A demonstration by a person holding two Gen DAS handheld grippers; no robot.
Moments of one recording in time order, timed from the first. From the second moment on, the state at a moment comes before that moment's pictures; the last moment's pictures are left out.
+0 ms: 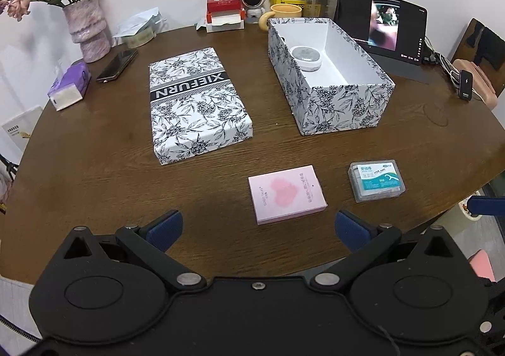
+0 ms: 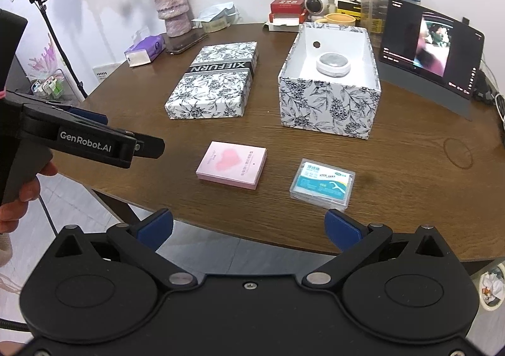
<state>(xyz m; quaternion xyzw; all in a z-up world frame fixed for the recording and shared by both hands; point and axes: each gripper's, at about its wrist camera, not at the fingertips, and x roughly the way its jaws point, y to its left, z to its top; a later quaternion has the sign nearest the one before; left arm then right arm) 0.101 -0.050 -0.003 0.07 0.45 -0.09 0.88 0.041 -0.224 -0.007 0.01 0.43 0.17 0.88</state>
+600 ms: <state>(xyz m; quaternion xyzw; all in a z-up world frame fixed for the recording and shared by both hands) 0.103 -0.033 -0.010 0.06 0.47 -0.08 0.88 0.063 -0.206 -0.013 -0.02 0.44 0.19 0.88</state>
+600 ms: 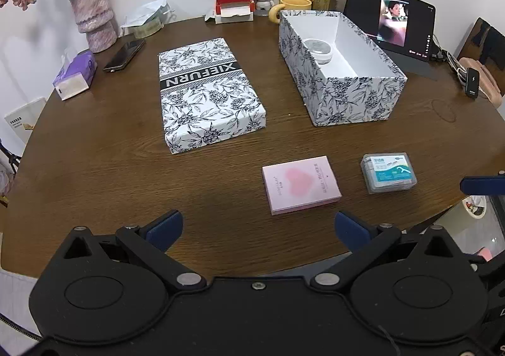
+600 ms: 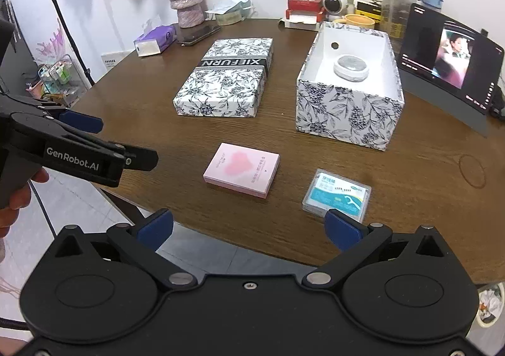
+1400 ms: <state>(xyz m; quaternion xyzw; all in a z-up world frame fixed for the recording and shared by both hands) 0.141 0.003 -0.027 0.06 0.49 -0.06 0.87 0.139 -0.164 -0.041 -0.14 0.45 0.29 0.83</state>
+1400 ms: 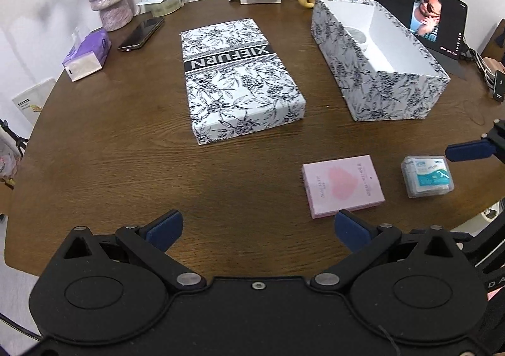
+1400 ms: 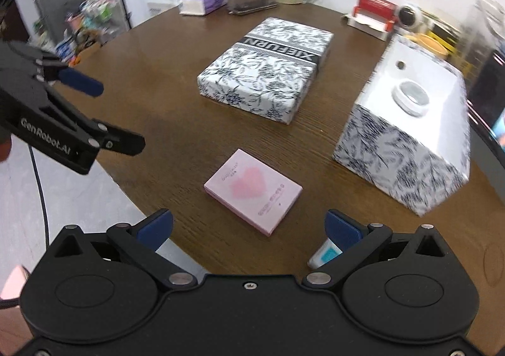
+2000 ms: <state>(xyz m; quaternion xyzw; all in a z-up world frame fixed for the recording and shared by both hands) 0.177 0.018 -0.056 0.06 0.53 -0.04 0.85 0.207 -0.119 -0.098 -0.27 0.47 0.40 0.74</state>
